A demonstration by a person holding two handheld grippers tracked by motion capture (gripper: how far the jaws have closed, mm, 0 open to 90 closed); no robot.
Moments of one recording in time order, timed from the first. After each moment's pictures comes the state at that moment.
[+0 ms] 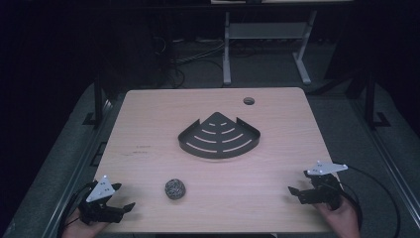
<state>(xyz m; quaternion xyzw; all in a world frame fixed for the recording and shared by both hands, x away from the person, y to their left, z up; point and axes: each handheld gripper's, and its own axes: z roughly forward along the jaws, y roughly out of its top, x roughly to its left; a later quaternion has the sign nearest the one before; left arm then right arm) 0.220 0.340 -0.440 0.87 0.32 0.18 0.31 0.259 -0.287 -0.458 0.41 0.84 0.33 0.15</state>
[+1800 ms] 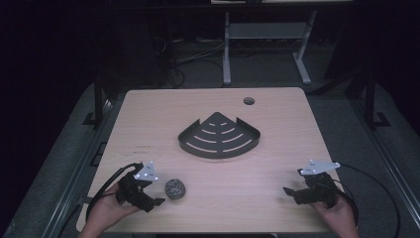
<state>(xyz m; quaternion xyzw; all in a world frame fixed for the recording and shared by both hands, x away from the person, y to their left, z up) 0.266 0.242 -0.410 0.94 0.21 0.08 0.24 0.262 -0.272 -0.451 0.37 0.86 0.32 0.15</state>
